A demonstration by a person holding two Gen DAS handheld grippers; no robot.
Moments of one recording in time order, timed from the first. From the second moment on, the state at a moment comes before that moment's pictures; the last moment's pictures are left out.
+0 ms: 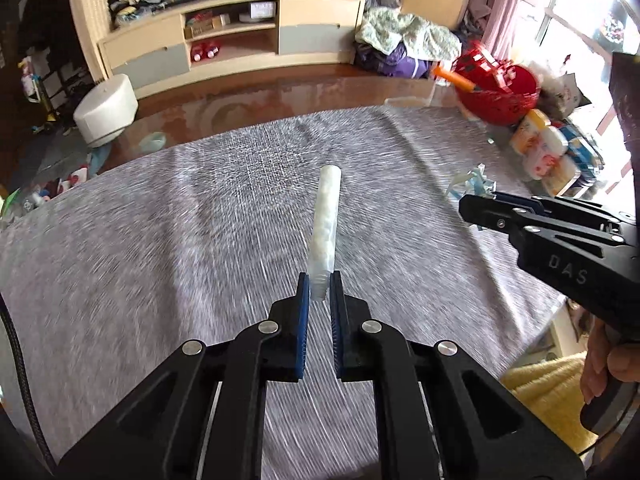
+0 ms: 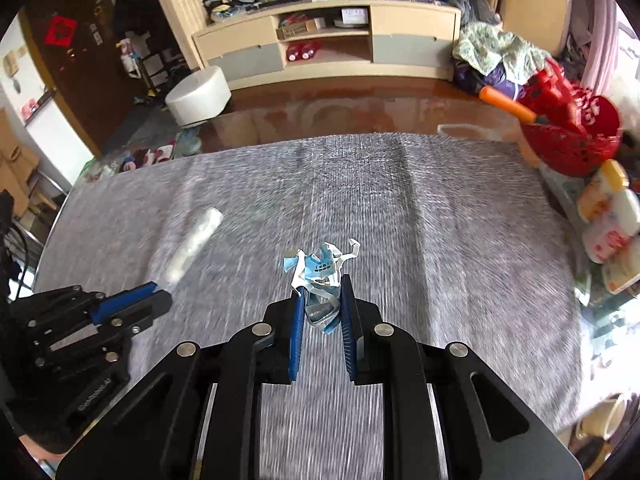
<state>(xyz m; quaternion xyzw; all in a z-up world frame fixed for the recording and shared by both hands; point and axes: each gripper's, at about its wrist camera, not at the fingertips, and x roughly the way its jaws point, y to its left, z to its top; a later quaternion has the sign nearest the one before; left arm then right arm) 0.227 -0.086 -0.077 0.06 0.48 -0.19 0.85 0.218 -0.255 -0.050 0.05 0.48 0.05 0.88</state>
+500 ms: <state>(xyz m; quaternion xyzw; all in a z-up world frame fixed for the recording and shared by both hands) 0.057 -0.052 -0.019 0.04 0.42 -0.18 0.89 0.066 -0.252 -0.004 0.02 0.43 0.06 0.90</state>
